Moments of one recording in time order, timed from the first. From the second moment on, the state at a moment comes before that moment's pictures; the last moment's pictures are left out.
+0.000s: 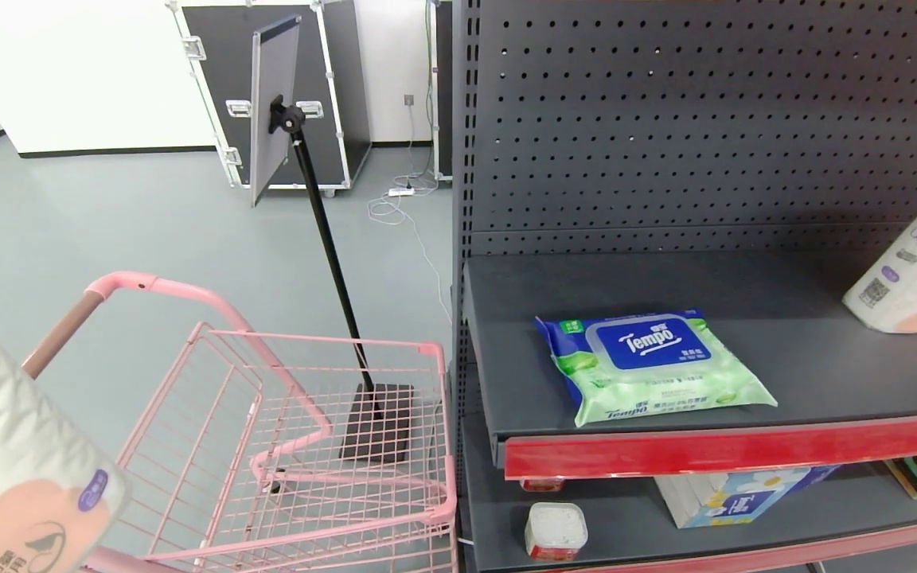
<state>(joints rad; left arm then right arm) -0.20 0.28 -0.54 0.20 -0.06 -0.14 0.00 0.00 0.00 0.01 -0.02 -0.03</state>
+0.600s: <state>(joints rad) -0.20 0.39 -0.55 0.12 -0.06 -0.12 0.00 0.00 0.00 0.01 -0.02 -0.03</state>
